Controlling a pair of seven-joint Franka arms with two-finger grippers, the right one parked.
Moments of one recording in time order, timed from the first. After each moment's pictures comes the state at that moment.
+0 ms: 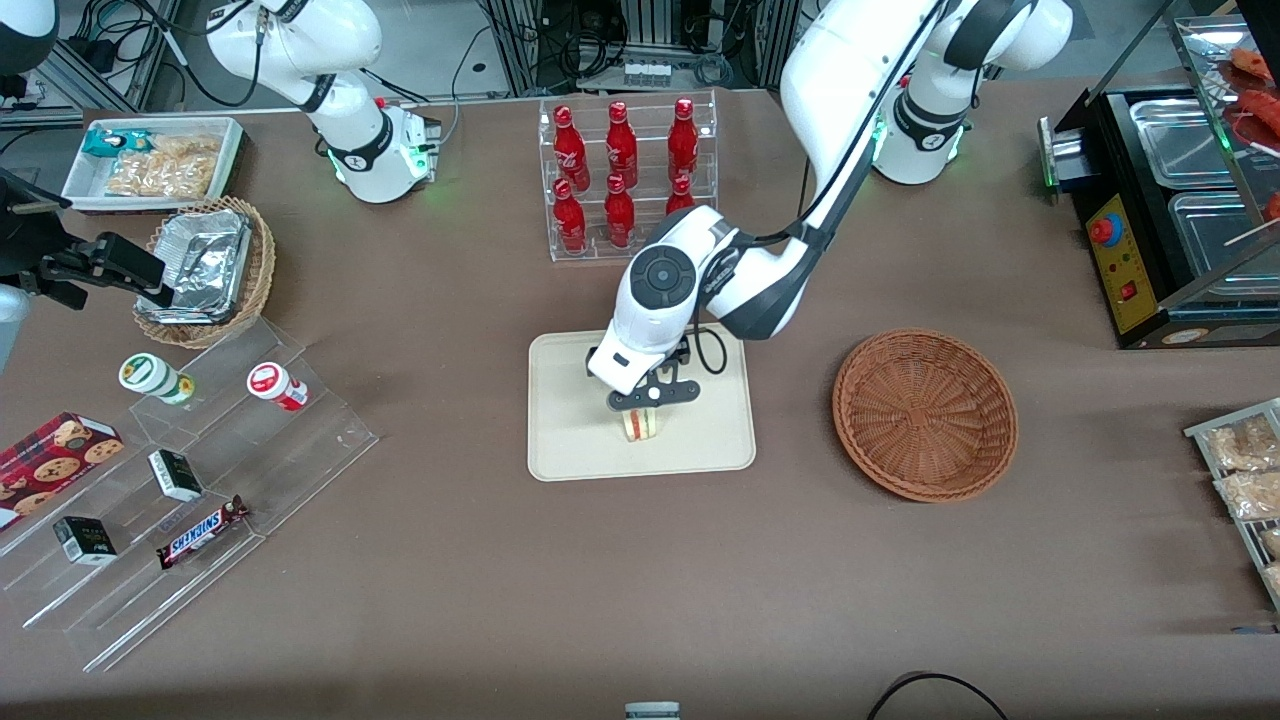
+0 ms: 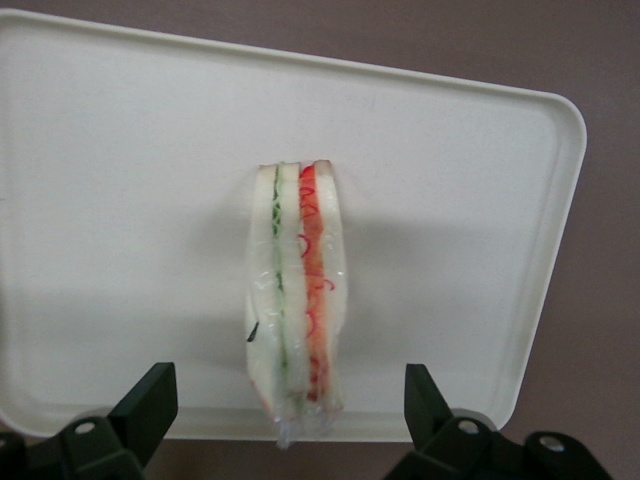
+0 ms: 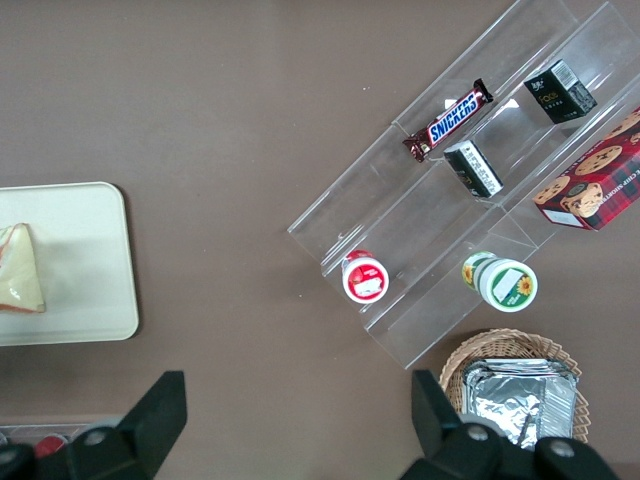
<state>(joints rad) -0.74 0.66 -0.05 -1.46 -0.13 2.15 -0.87</state>
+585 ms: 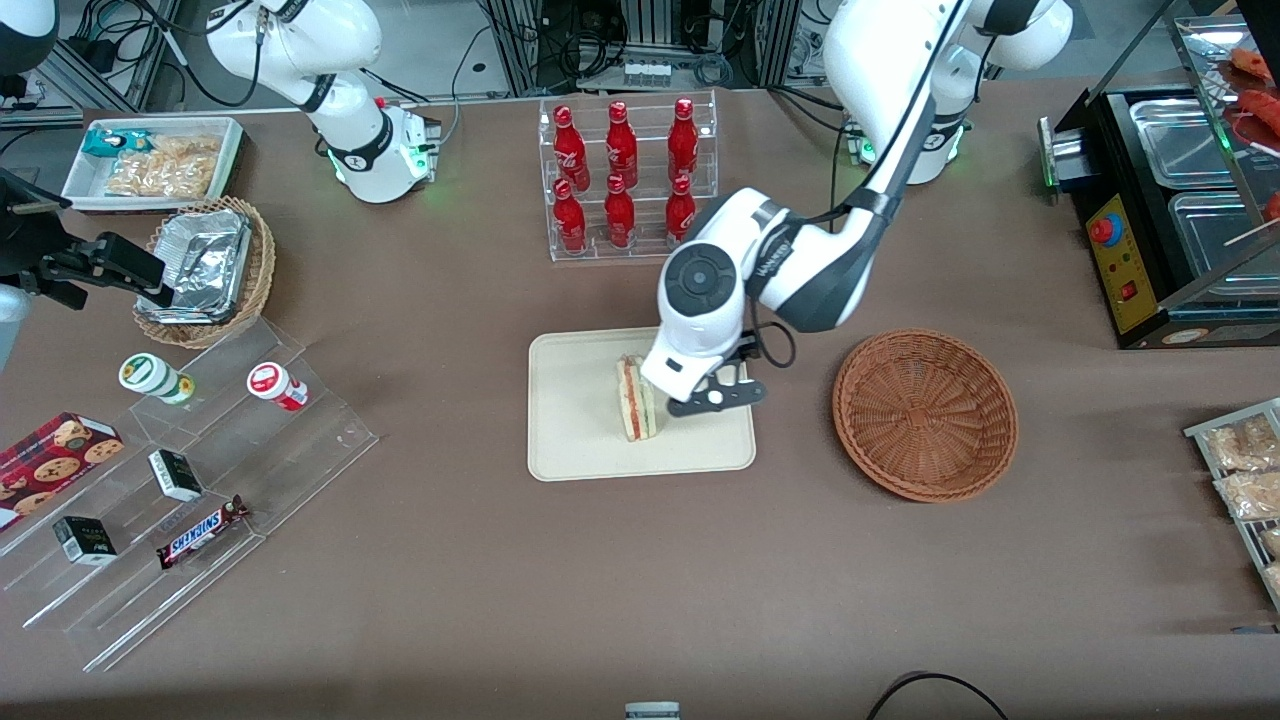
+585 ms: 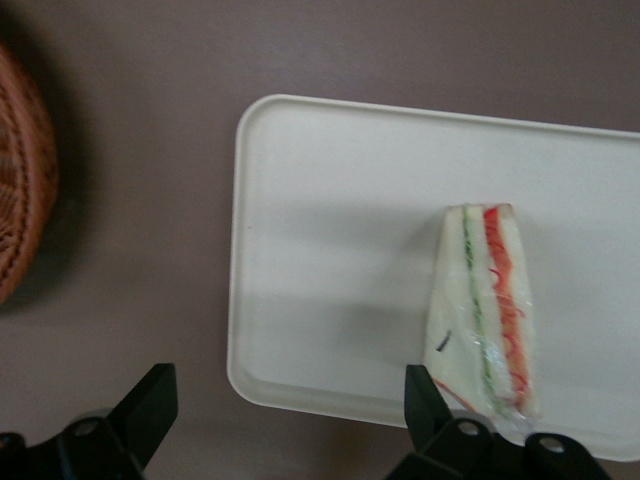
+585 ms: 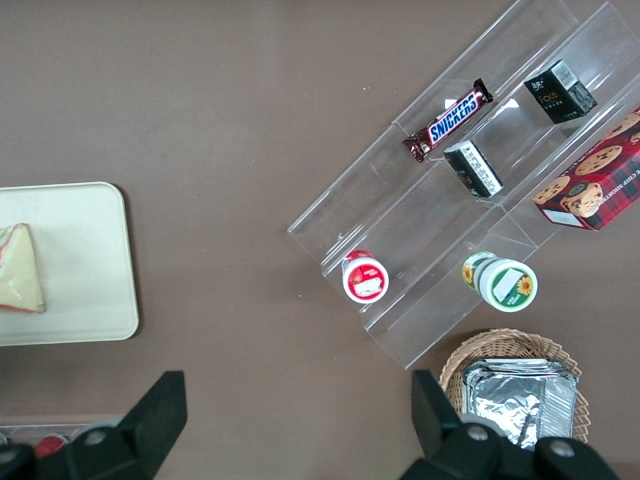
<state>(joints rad) -0.73 0.56 0.07 -1.47 -0.06 1.87 -0.83</state>
